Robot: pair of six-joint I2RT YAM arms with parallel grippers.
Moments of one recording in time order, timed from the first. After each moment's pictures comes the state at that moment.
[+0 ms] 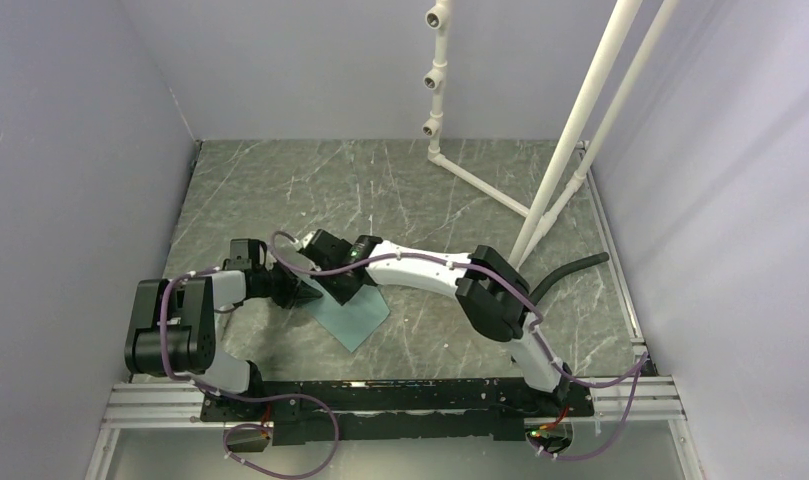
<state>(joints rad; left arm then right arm) 0.04 1.49 0.49 -0.11 0.61 -0.86 1.10 2.17 1.74 -0.64 0.07 0.20</state>
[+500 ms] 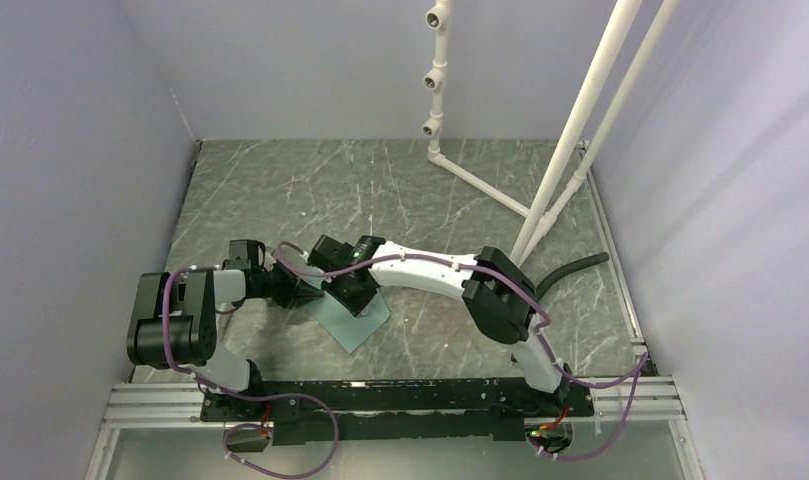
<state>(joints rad) 0.07 1.54 0.49 -0.06 0.68 -0.90 1.11 2.12 1.68 -0.82 0.02 0.20</state>
